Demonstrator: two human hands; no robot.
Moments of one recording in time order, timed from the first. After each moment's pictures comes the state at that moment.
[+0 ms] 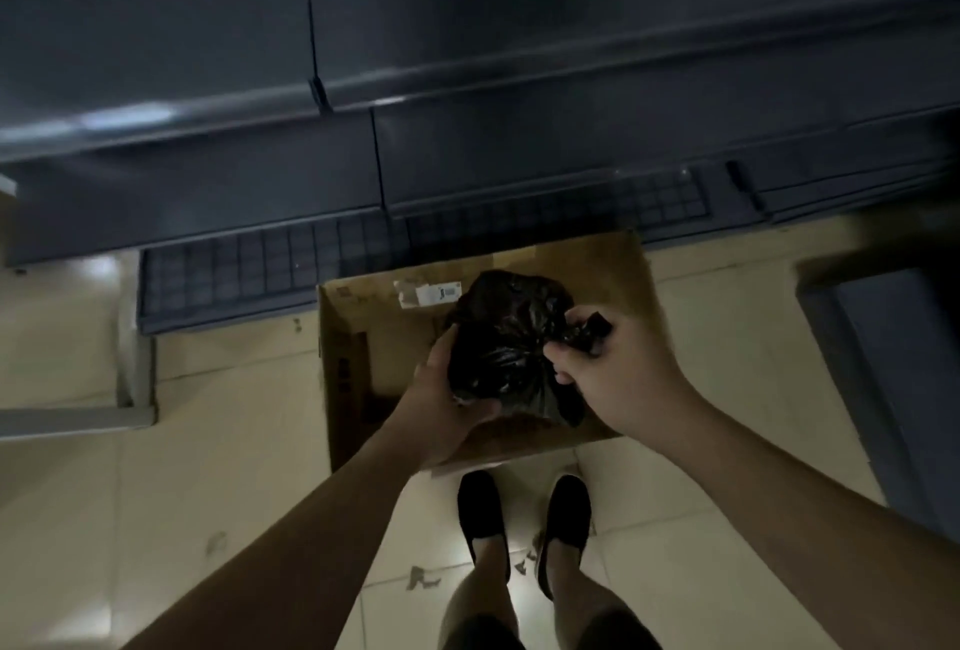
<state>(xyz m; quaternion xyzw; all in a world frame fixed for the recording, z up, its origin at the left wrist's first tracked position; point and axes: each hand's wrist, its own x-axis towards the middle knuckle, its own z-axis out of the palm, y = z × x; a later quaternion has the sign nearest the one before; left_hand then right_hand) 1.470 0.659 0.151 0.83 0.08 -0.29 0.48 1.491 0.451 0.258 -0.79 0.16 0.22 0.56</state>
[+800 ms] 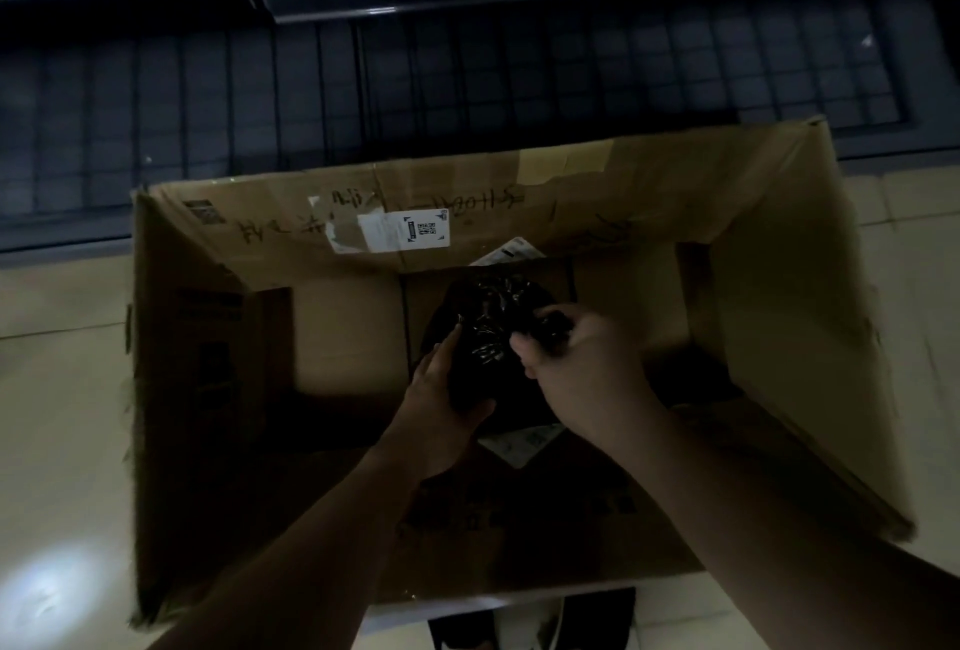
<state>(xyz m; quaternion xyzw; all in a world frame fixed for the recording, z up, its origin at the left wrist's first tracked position) 1.510 0.657 -0.248 0.81 0.13 -0.33 0.47 1.560 0.484 -0.149 -0.83 0.16 0.27 0.46</state>
